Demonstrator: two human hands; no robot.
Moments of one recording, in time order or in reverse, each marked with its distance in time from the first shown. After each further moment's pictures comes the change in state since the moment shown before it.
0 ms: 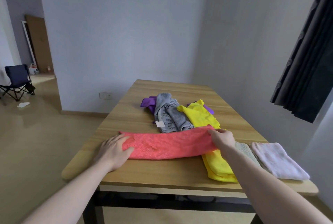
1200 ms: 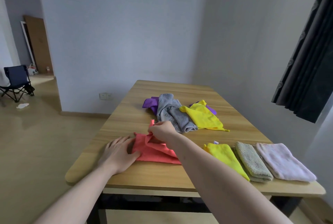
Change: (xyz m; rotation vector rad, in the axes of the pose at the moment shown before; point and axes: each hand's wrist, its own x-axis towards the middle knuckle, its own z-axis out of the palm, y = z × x) left_hand 0.001 0.002 0.000 0.063 -0.066 0.038; right_hand -0.096 -0.086 0.150 -0.056 -0.510 -0.087
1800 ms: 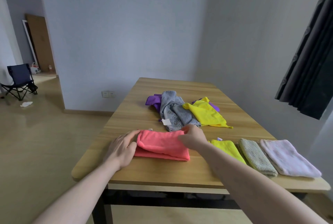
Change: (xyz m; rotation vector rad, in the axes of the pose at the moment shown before) left_hand -0.005 -0.004 -0.006 -0.333 0.075 0.020; right_hand 0.003 0.055 -0.065 -0.457 0.169 -0.071
